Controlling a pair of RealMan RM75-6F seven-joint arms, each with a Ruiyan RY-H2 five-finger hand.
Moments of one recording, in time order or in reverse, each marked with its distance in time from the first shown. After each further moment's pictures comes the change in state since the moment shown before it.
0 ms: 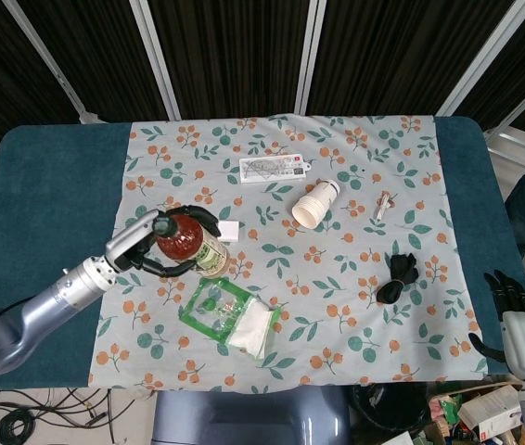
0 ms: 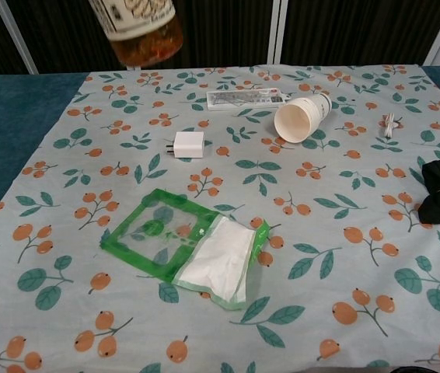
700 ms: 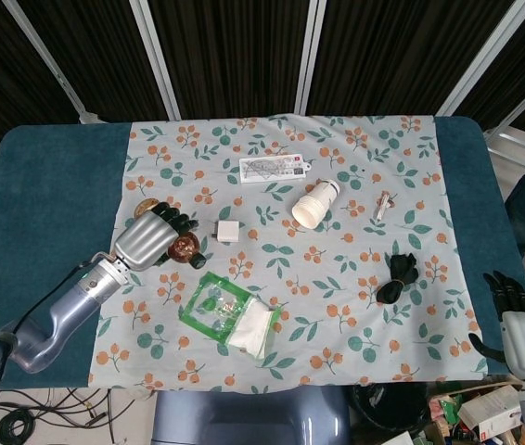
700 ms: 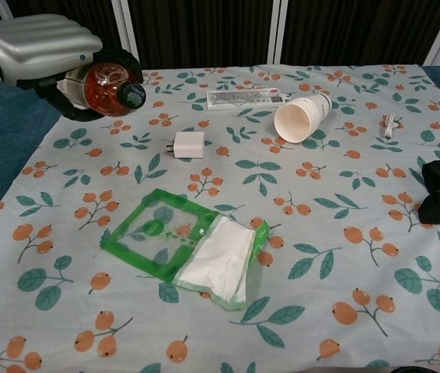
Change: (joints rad) left arm 0.019 -0.224 0.029 0.227 -0.174 -0.114 1.536; right arm 0.000 0.000 -0.001 -0.001 -0.004 0.002 -0.008
